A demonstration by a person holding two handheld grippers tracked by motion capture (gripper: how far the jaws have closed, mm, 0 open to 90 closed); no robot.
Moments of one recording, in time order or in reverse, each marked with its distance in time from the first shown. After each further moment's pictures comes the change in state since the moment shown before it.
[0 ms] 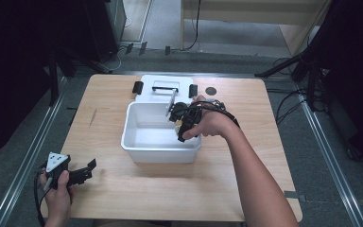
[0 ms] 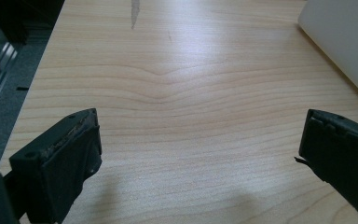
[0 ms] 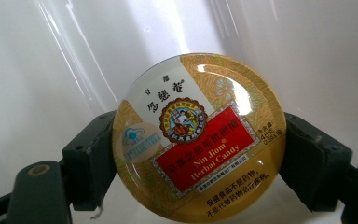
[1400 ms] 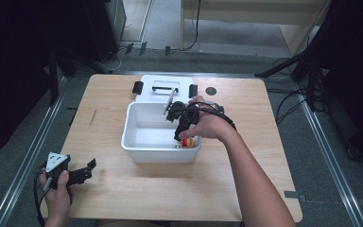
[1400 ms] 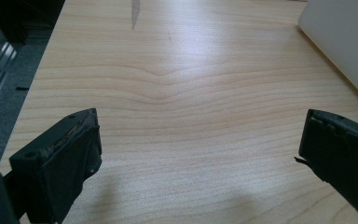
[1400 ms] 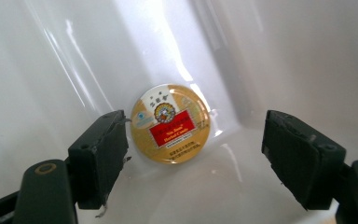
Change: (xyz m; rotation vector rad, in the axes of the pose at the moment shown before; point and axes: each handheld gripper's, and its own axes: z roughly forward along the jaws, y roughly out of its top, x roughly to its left) left arm 0.001 0.000 0.000 -0.003 -0.003 -0.002; right arm 0.007 0.003 -0.011 -0.060 -0.037 0.060
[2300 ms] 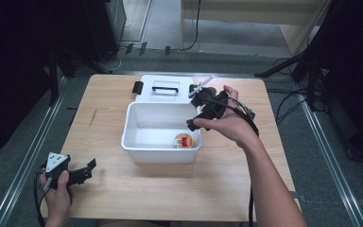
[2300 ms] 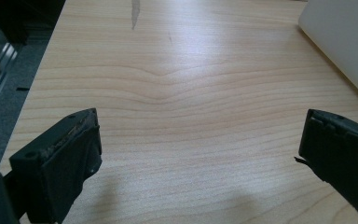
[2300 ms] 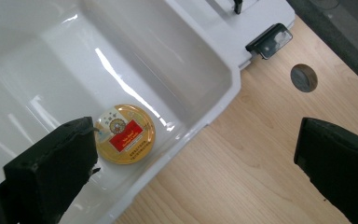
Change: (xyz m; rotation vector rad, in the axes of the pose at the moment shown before) left arm 0.000 0.000 0.000 -0.001 0.002 0.001; right arm -0.021 -0.054 -0.060 -0.271 -0.144 0.289
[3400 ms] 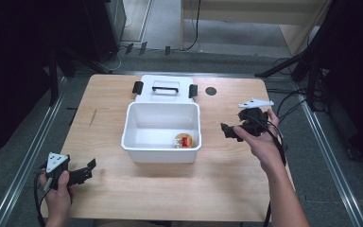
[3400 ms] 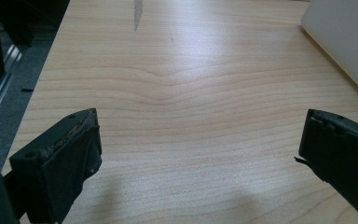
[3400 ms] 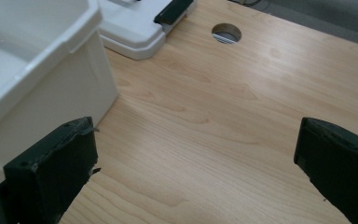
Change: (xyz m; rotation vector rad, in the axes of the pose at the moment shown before) left arm -0.001 0.000 -0.001 0.000 0.014 0.012; right arm -0.057 -0.121 0.004 -0.235 -0.103 0.351
